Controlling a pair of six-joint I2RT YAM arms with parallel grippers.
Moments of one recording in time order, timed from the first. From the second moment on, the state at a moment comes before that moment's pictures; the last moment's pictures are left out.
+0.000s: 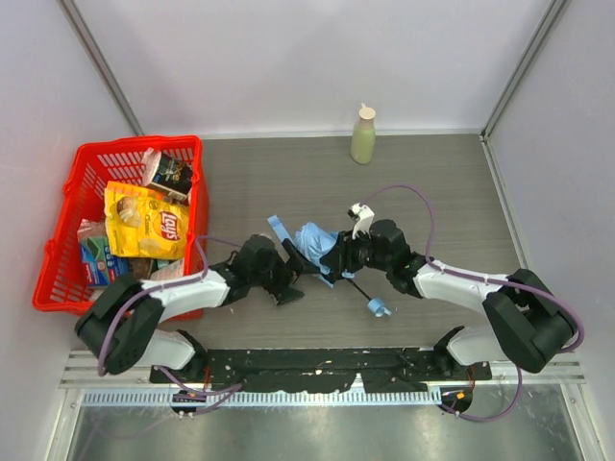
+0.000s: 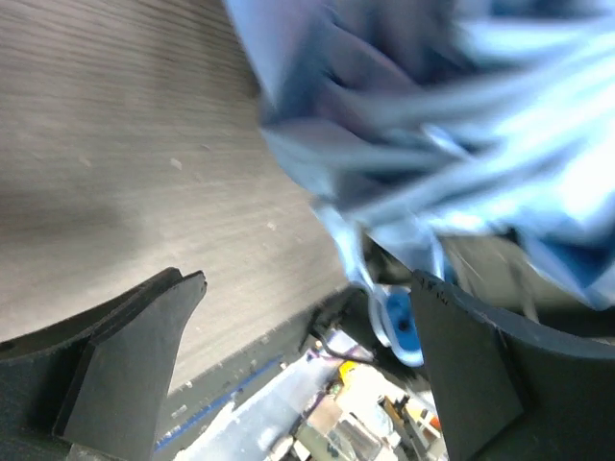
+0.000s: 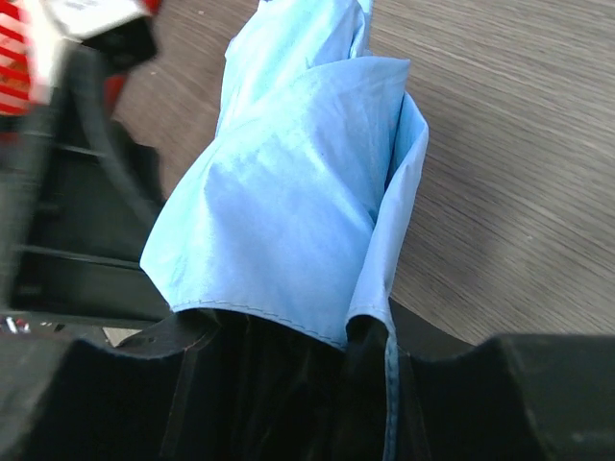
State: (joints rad) left arm -0.71 1.41 0.52 0.13 0.26 -1.42; right arm 0.65 1.35 0.54 0.37 -0.31 0.44
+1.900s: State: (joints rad) left arm -0.63 1.45 0.80 0.02 0.19 -1.40; right arm 0.73 1.33 0.59 0.34 -0.24 0.44
